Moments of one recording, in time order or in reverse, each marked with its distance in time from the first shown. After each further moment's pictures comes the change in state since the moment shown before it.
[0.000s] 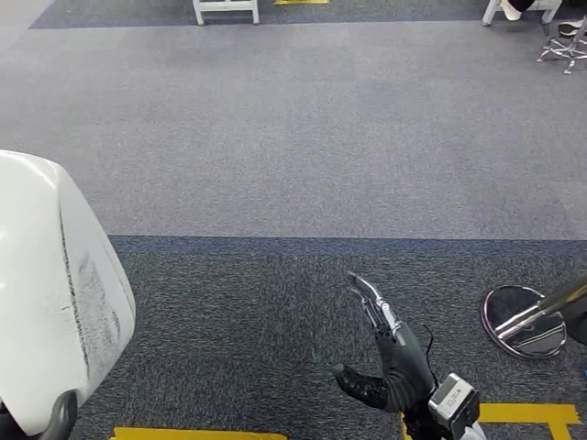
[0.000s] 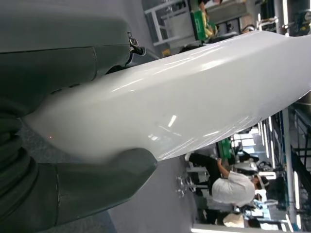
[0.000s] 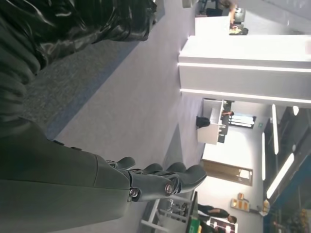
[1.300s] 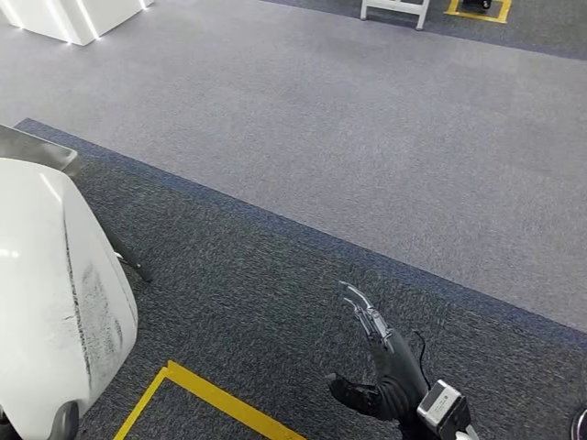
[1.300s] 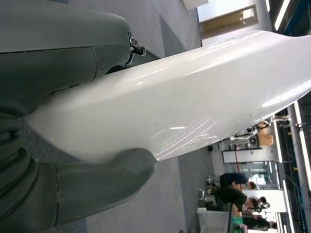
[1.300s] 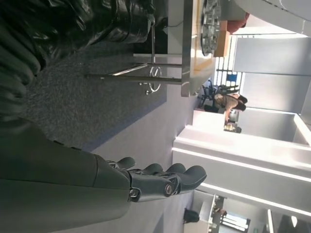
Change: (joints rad) left arm 0.036 -0.012 -0.002 -0.007 -0.020 -0.014 -0.014; right arm 0.018 0.001 0.015 0.019 0.029 -0.007 -0.008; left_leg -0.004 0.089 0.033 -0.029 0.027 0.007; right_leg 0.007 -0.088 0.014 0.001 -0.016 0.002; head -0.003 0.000
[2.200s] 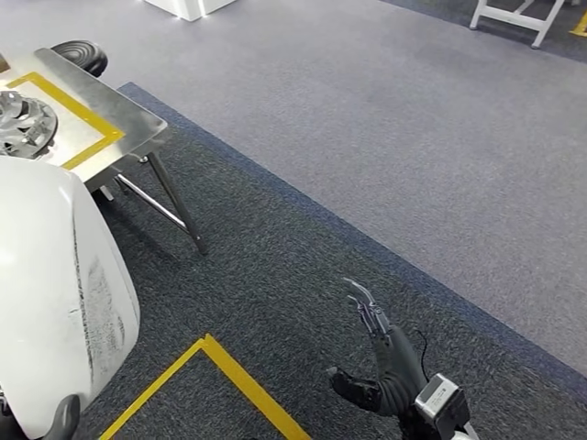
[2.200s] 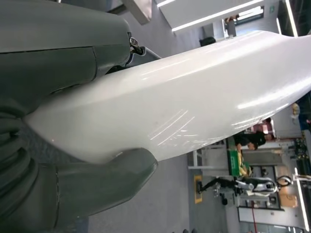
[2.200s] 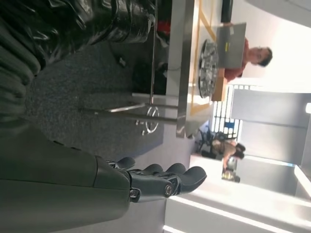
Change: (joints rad) left arm -0.027 0.040 -0.006 0.005 0.042 0.007 0.051; right arm 0.006 0.001 -0.001 -0.005 -0.006 -0.014 0.029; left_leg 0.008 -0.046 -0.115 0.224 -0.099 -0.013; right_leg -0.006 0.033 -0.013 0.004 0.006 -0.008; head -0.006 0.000
